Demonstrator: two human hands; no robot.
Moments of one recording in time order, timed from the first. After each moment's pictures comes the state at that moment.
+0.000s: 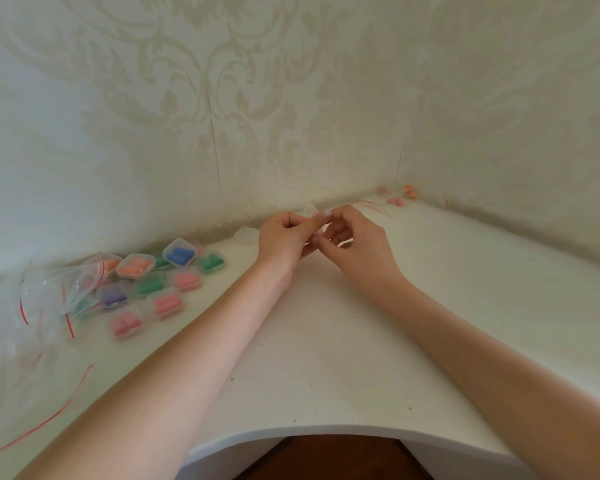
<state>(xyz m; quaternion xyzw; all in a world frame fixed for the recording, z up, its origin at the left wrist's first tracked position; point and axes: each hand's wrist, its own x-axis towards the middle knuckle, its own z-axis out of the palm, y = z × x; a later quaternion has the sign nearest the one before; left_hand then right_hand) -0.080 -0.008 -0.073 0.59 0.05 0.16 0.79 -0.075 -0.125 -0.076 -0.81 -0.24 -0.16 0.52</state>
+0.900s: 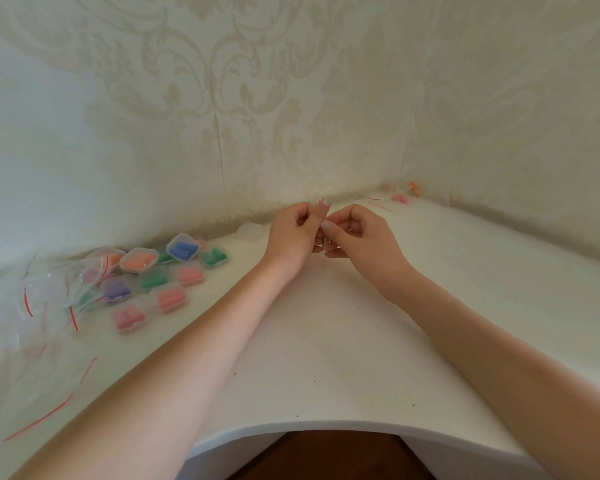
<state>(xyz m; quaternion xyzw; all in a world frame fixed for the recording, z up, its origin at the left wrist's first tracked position) -0.077 -0.008 -0.075 0.73 -0.02 0.21 0.65 -0.078 -0.126 -0.069 -0.73 -0.20 -0.03 0.65</state>
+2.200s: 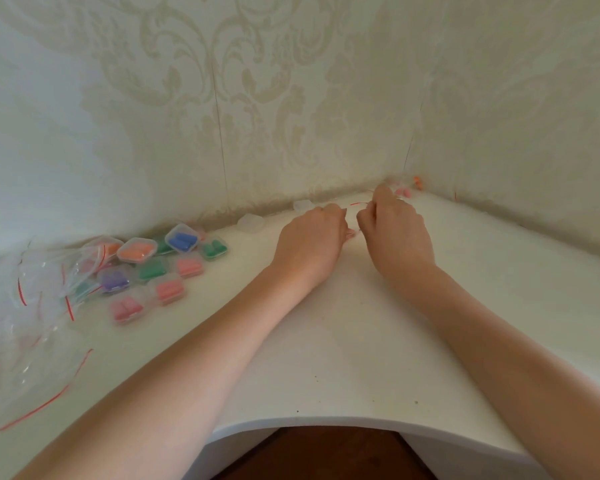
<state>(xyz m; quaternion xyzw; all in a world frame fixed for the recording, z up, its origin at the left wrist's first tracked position) -0.093 -0.024 -0.071 0.95 -0.06 0.24 0.16 -0.066 -0.143 -0.063 -0.93 -0.12 -0.25 0.23</state>
